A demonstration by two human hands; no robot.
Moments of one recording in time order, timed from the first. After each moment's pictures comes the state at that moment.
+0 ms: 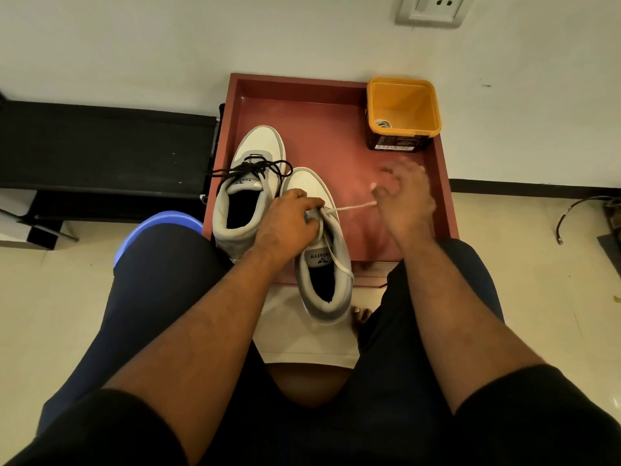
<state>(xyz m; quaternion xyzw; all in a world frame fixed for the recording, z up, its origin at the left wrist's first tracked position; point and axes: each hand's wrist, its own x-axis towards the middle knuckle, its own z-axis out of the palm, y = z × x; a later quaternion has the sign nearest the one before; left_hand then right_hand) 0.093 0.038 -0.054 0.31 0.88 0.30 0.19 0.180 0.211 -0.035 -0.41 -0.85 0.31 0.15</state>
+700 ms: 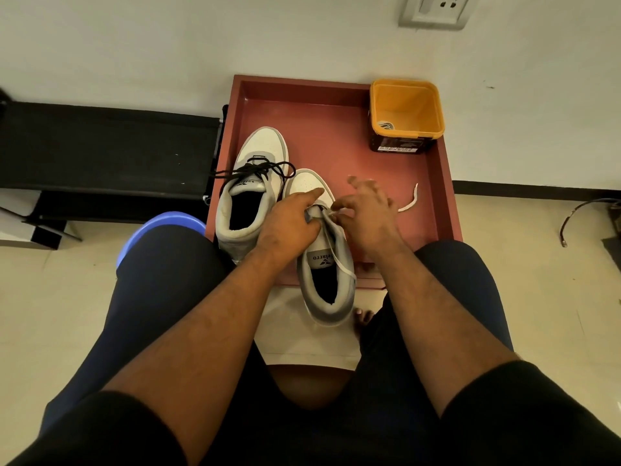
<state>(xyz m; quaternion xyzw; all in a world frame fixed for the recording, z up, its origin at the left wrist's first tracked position) 0.095 0.036 -0.048 0.27 0.86 0.36 0.22 0.168 0.180 -0.052 -0.24 -0.94 0.23 -0.01</state>
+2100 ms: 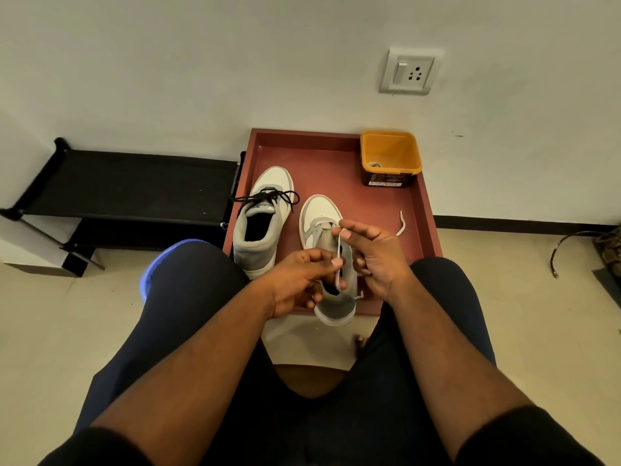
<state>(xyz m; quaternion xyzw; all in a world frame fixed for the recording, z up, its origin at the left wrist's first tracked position) 0.169 -0.014 0.011 0.10 0.62 0.55 0.55 0.238 0.138 0.005 -0.30 -0.53 0.79 0.09</state>
